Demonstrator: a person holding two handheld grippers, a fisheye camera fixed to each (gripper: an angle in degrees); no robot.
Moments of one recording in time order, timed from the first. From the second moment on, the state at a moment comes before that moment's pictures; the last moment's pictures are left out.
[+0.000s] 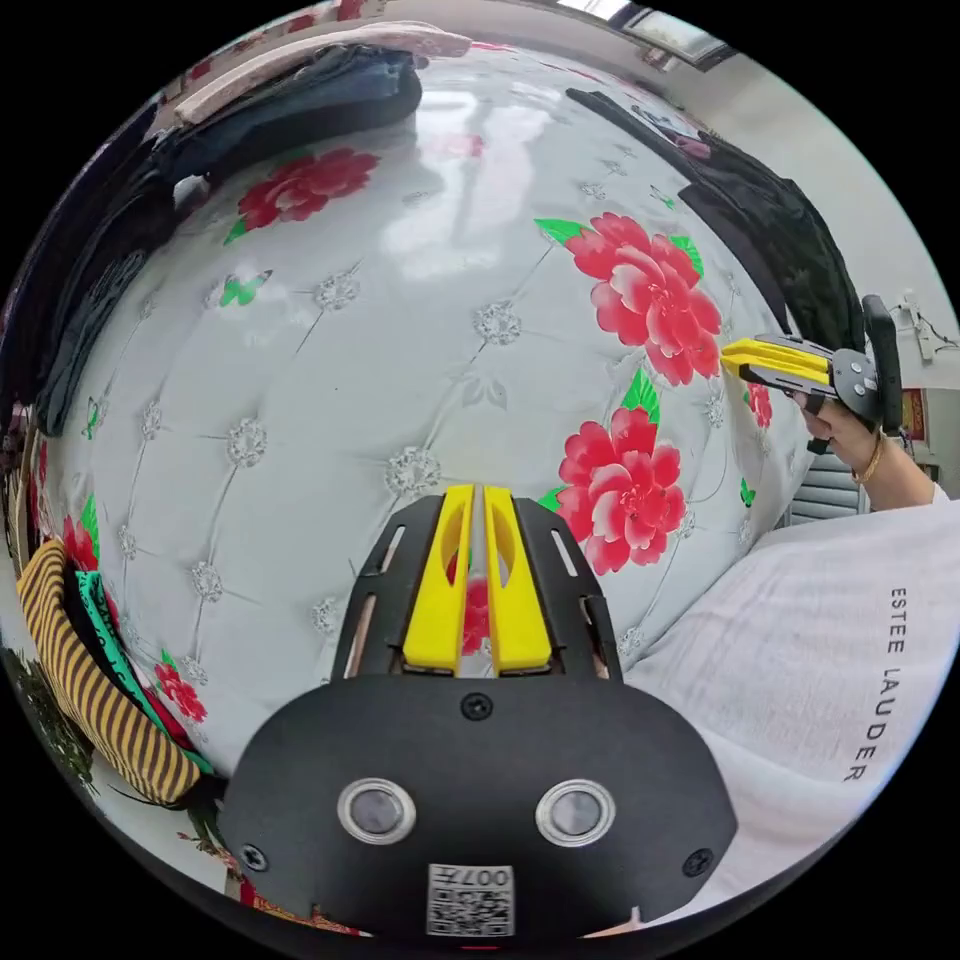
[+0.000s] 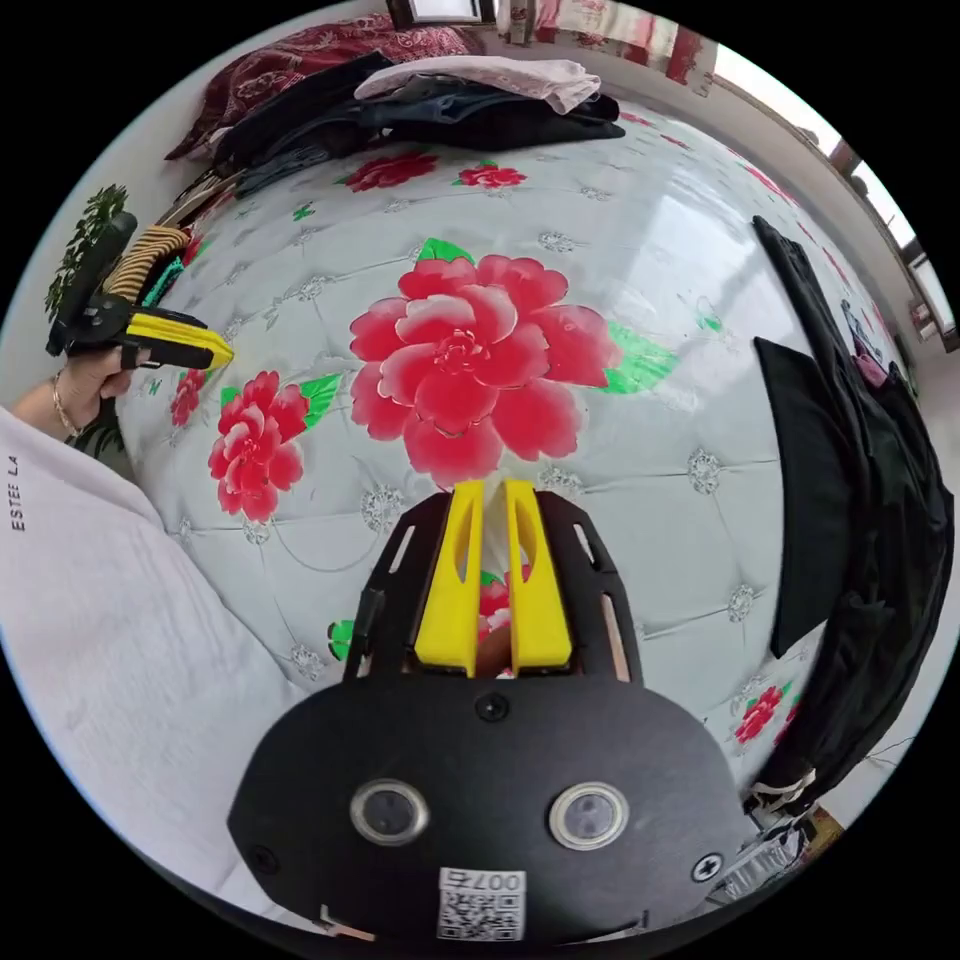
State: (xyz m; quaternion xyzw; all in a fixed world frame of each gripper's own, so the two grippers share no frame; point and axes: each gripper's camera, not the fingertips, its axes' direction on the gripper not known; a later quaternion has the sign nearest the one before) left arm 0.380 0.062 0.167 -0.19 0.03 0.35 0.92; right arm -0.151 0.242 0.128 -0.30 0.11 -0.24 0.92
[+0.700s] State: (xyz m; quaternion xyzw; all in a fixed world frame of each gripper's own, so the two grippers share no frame) left arm 0.416 0.045 0.154 -0.19 0.06 0.30 0.93; right arm 0.095 0.228 -0.048 -0.27 0.45 0.10 0.84
